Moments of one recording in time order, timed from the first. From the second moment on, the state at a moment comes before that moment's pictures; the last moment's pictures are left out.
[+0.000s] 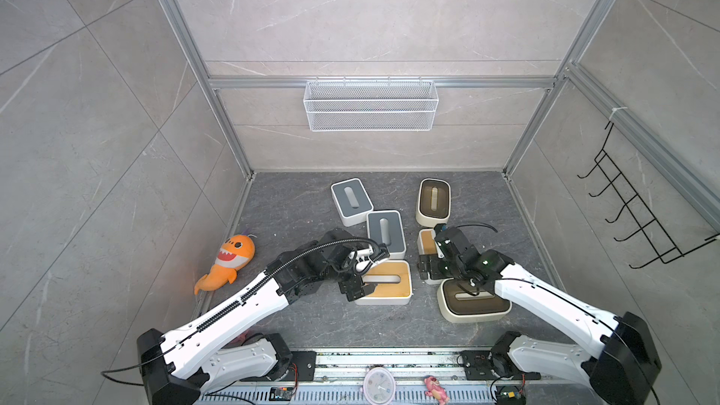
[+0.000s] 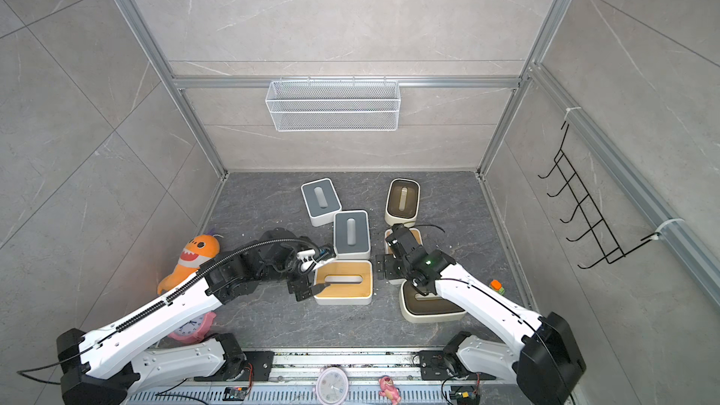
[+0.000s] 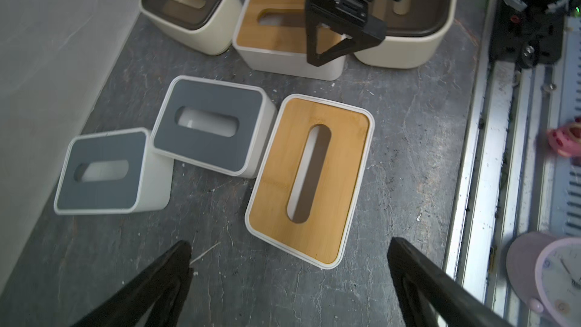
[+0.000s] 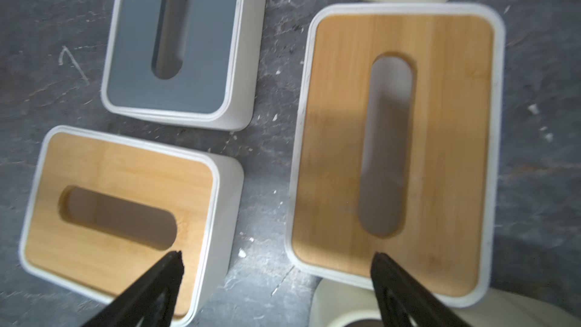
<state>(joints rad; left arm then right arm) -0.87 1.08 1.08 -0.80 0.05 0.37 0.65 1.23 0.86 -0.65 0.13 0.46</state>
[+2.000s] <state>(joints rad) -0.62 1.01 0.94 -0.56 0.17 0.05 0.51 1.59 0.99 -0.59 0.12 0.34</state>
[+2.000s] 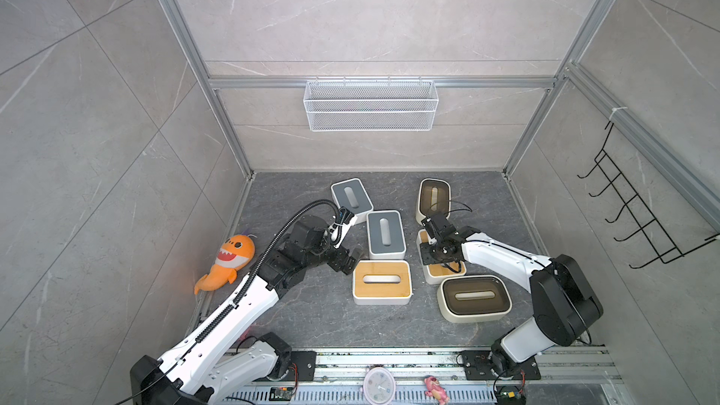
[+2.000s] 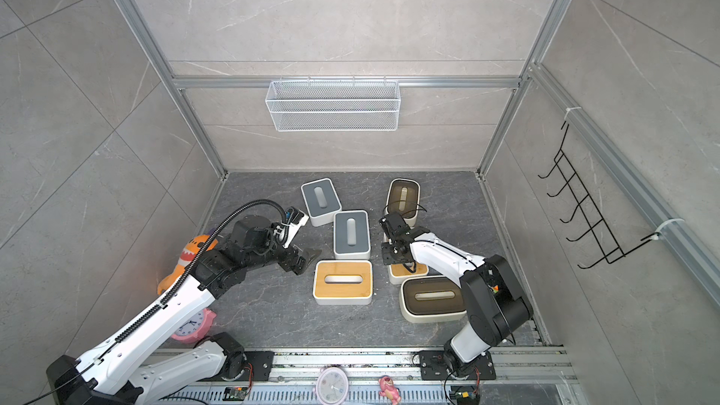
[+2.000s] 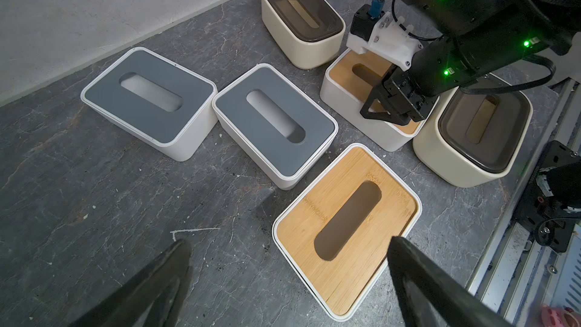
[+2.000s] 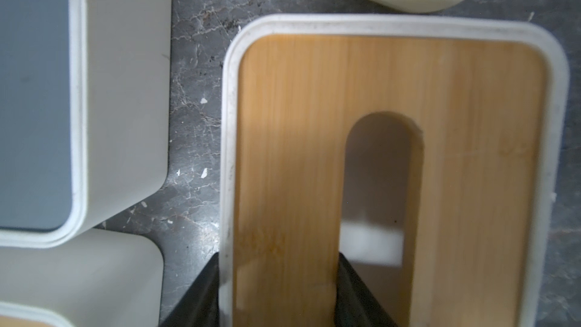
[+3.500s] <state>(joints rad) -0.36 0.80 0.88 -0.79 0.55 -0.53 0.76 1.25 1.12 -0.80 -0.20 -0.15</state>
